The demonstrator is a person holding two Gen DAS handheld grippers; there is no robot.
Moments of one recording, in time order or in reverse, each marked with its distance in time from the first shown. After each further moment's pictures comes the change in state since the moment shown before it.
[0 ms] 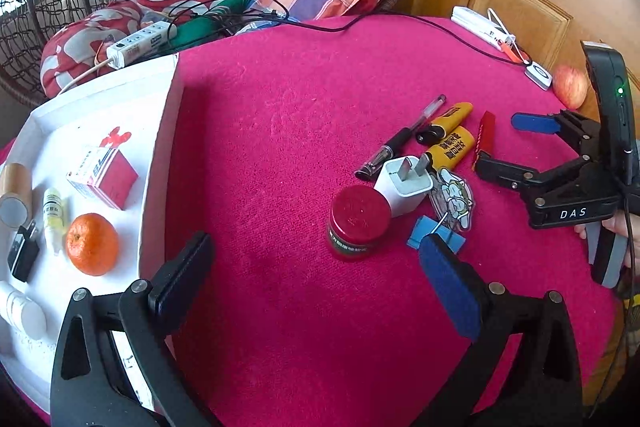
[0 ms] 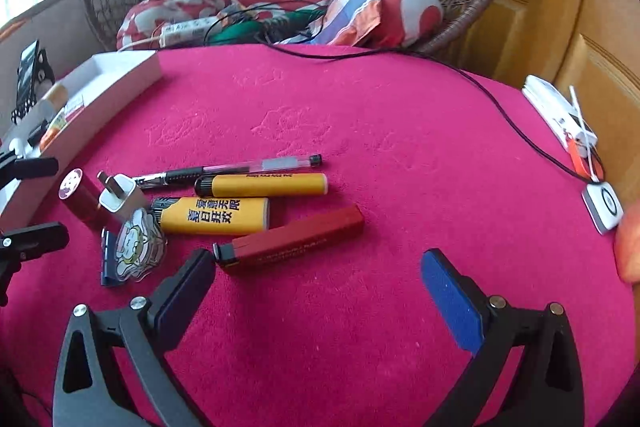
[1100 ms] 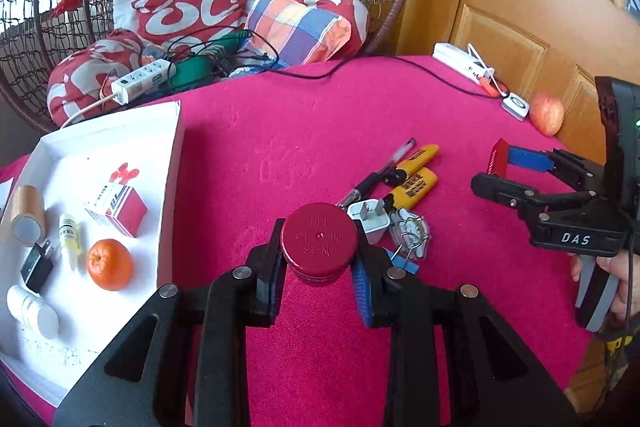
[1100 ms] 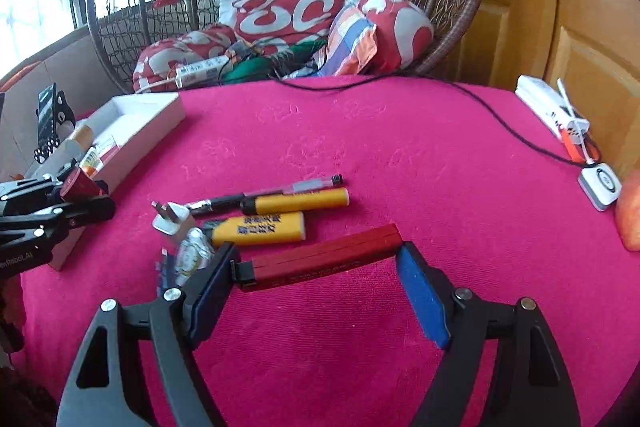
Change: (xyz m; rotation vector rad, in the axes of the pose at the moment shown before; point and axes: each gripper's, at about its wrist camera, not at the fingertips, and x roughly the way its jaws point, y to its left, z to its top) left arm -0.043 -0.009 0.011 -0.006 -0.125 -0.039; right arm -0.054 0.003 -0.004 0.129 -0.145 0.040
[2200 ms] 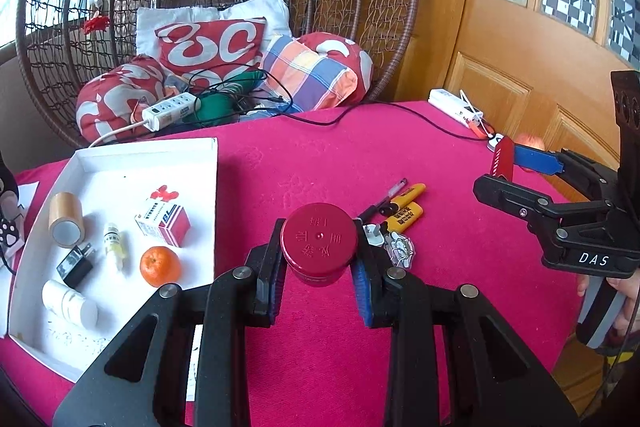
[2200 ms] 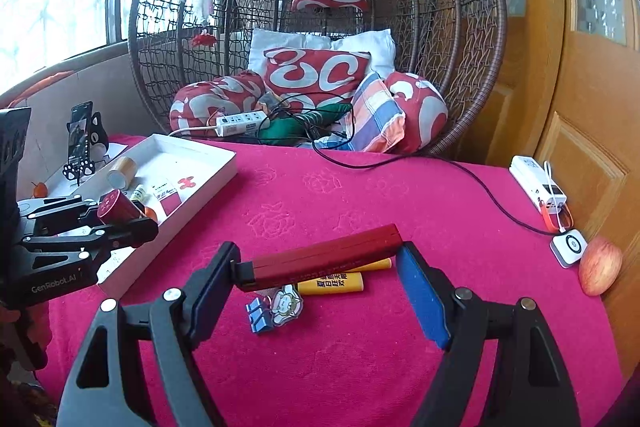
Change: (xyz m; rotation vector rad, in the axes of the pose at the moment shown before) left arm -0.065 0.021 -0.004 -0.042 -0.132 -0.009; right arm -0.062 0.064 0.026 -0.103 -0.133 -0.026
